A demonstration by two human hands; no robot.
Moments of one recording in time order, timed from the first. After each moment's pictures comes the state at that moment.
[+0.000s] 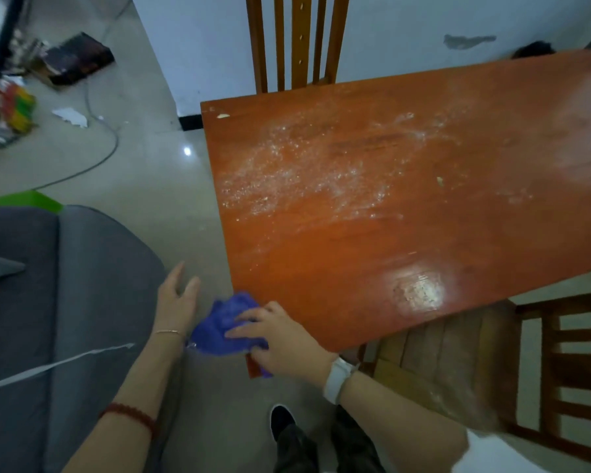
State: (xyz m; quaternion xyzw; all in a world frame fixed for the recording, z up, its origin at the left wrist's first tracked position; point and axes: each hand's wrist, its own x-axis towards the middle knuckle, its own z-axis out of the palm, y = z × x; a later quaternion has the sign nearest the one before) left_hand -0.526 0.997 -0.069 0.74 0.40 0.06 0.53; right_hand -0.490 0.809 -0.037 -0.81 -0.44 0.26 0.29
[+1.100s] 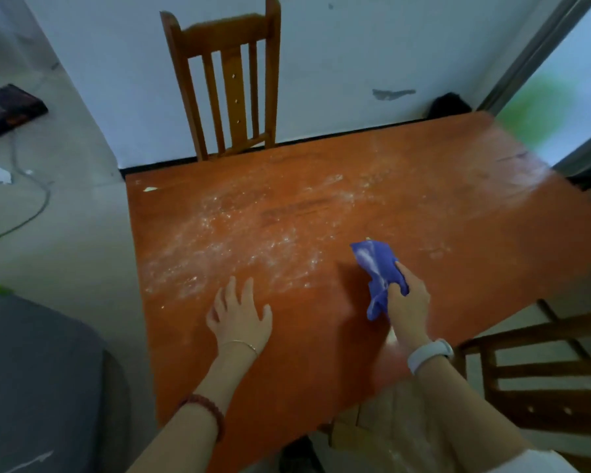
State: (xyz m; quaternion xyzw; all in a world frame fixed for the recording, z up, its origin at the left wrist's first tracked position) left_hand -0.362 0.851 -0.029 0.93 0.24 -0.10 0.26; right_hand -0.281 0.618 -0.015 -0.86 0.15 -0.04 0.49
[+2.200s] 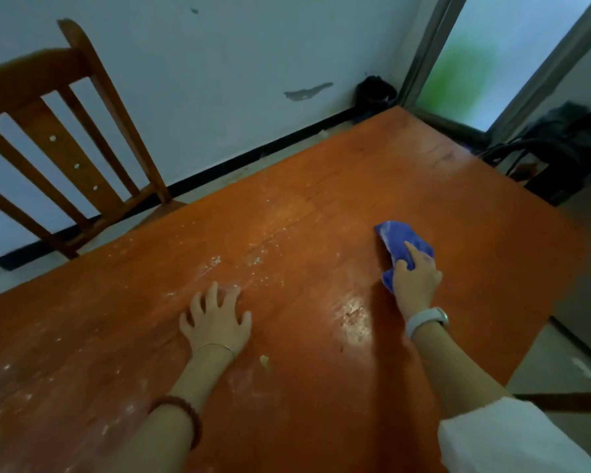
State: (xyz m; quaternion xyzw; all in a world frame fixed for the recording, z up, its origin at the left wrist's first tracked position) left_hand -0.066 0.717 -0.053 0.96 0.13 -0.18 0.15; right_hand -0.013 0.433 -0.050 -0.88 0.31 -0.12 0.35
